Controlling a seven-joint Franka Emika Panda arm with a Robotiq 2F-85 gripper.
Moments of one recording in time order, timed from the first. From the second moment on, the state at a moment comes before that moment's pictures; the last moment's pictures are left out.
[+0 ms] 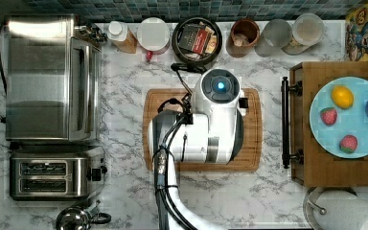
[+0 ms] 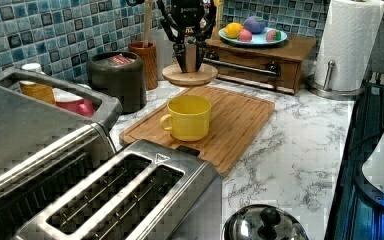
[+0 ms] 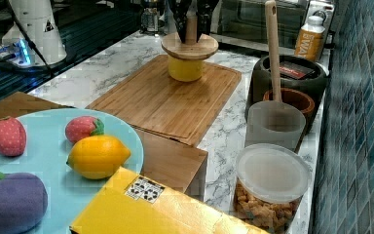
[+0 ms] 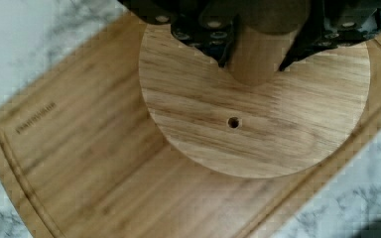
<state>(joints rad) -0.04 0.08 0.01 -2.14 0.08 0.54 -0.10</state>
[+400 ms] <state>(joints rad) -0.07 -0.04 0.03 -2.26 0.14 0.63 -0.21</state>
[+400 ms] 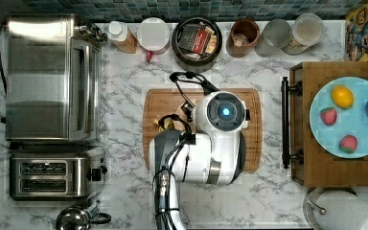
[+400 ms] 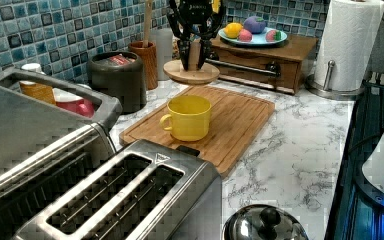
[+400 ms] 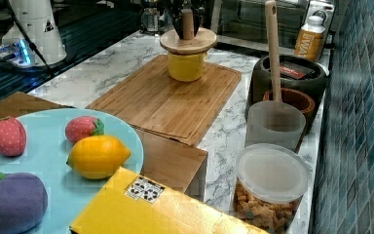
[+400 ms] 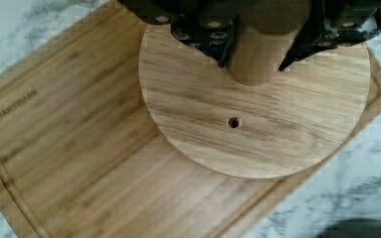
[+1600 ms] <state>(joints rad) -0.08 0.01 0.03 -2.08 0.13 0.69 -0.19</state>
